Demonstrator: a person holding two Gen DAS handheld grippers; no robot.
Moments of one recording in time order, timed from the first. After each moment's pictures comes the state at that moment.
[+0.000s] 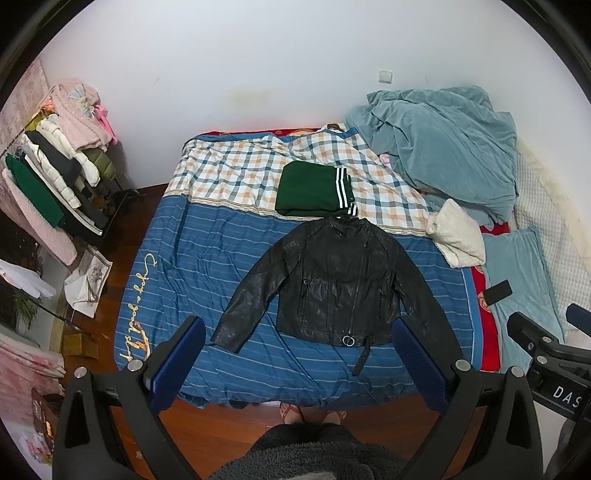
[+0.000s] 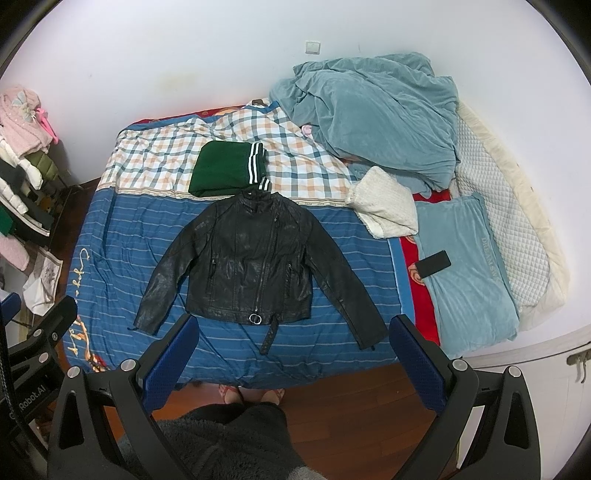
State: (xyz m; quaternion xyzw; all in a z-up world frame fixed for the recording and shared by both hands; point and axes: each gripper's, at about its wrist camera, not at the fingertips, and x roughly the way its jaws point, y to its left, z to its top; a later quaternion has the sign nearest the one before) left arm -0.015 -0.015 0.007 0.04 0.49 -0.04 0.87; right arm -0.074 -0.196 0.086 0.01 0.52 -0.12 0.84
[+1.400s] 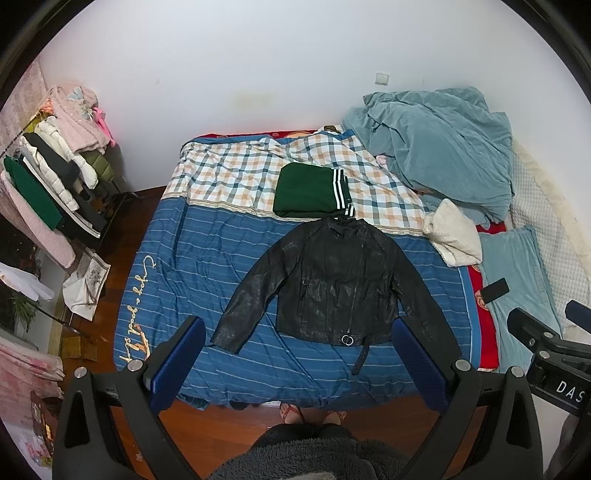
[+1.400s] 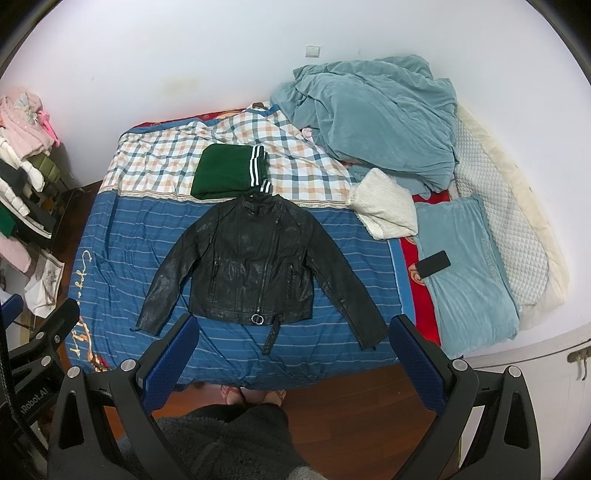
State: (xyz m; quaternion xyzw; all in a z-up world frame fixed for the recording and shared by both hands) left arm -0.005 -0.007 0.010 0.04 0.49 -0.04 0.87; right arm -0.077 -0.195 0.094 0.01 0.52 -0.12 0.85
